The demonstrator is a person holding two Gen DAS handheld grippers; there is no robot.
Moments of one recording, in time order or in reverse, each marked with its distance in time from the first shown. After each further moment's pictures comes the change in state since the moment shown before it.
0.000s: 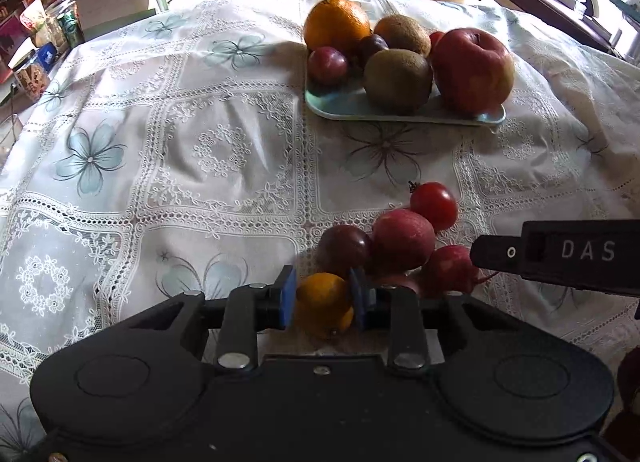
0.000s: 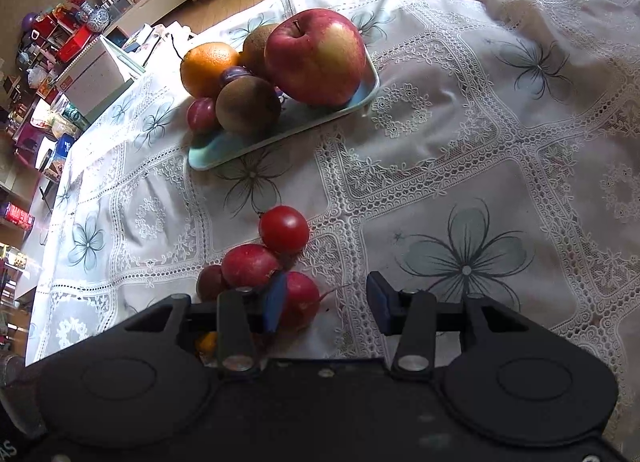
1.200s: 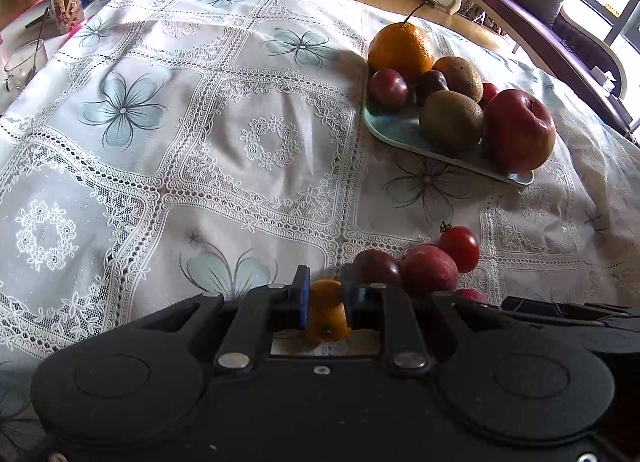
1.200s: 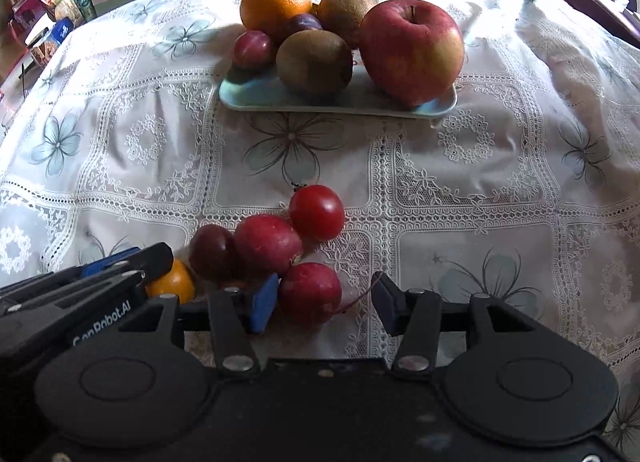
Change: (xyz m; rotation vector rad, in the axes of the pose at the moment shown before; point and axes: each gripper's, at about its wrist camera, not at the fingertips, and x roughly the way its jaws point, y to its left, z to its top) left arm 0.007 0.039 0.002 -0.231 -0.001 -0.074; right arm 0.033 0.065 -0.002 -0.349 0.082 -0.194
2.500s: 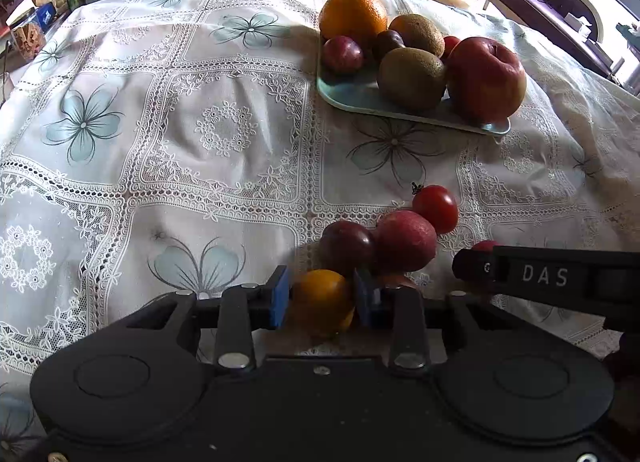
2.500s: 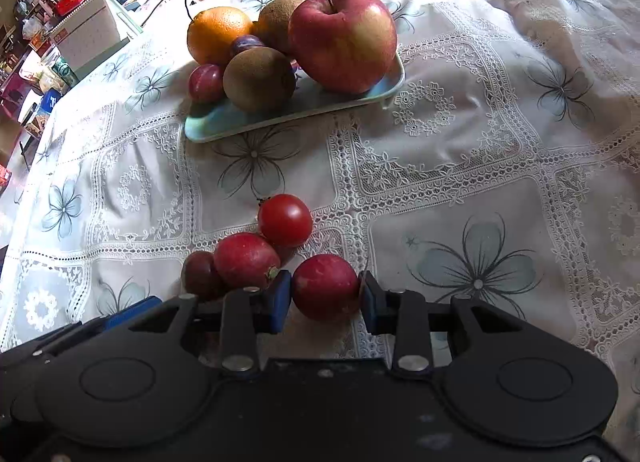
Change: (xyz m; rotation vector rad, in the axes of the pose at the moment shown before) left arm 0.003 -0.019 -0.006 0.142 0.060 -0.013; right arm -0.009 -0.044 -0.010 0.238 -0.032 0.111
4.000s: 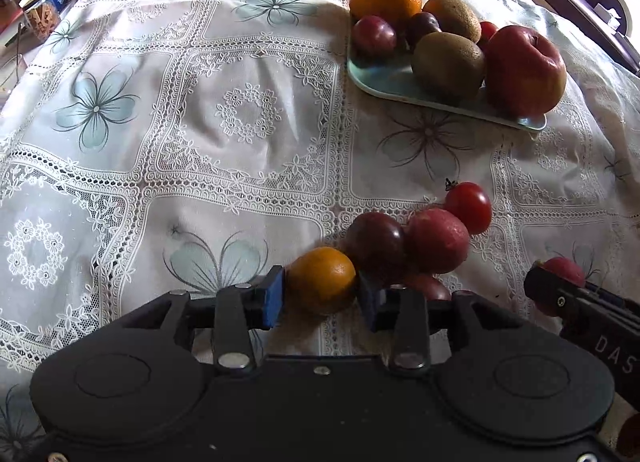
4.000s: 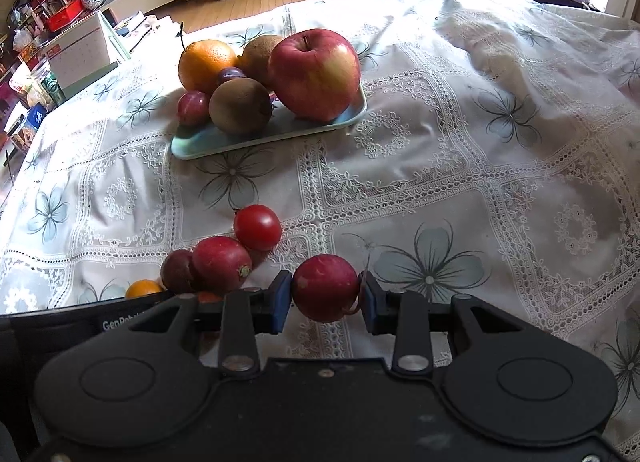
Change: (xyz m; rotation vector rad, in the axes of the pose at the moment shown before) left arm 0.017 0.004 0.012 -0.030 0.083 0.073; right arm -0.026 0.000 -0.020 -0.022 -0.133 -0.097
